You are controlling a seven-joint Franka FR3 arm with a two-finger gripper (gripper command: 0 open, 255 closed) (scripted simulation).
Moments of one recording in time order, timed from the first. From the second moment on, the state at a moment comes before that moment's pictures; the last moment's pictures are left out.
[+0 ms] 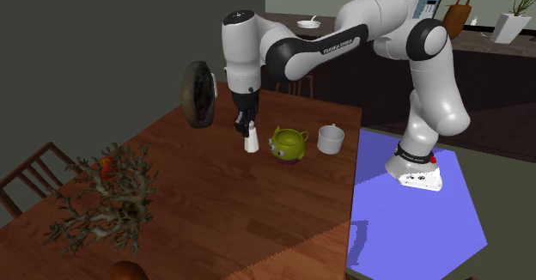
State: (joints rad) arm 0.32 0.50 0.44 -1.28 -0.33 1.70 0.67
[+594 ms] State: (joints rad) arm 0.32 0.49 0.44 -1.19 -0.32 1.60 0.65
